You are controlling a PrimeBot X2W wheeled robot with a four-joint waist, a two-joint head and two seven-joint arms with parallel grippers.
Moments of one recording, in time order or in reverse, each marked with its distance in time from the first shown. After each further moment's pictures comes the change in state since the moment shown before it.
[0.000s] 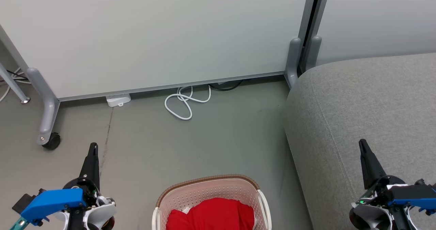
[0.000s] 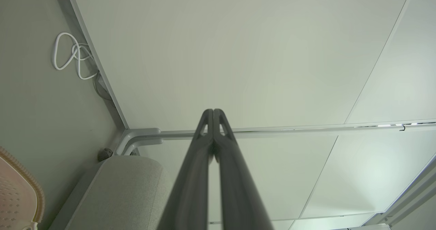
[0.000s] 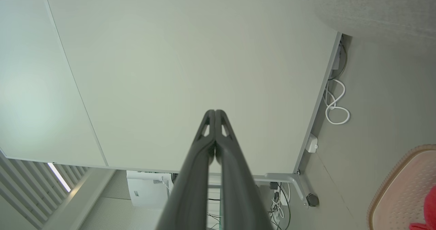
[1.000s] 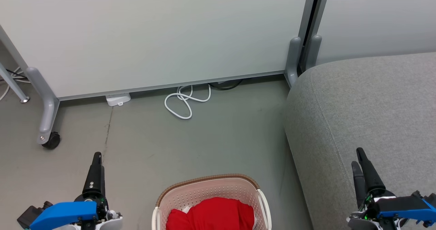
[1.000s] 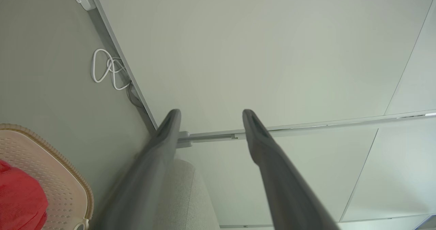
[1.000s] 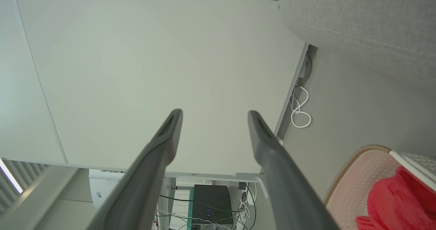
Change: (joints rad) left arm 0.061 -0.012 -0.029 0.007 0.128 0.001 -0.064; right arm 0.051 0.008 0.033 0.019 -0.124 -0.003 -0.063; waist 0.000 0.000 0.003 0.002
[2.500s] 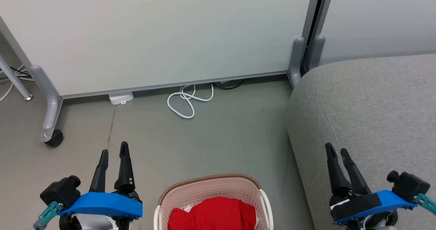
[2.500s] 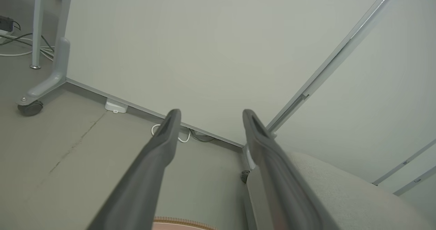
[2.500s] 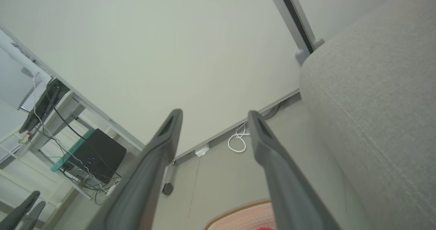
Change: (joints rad) left arm -0.005 0.018 -0.137 -0.054 0.848 0.058 -0.161; right arm 0.000 -0.002 0.121 -0.062 -0.783 0.001 -0.162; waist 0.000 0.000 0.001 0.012
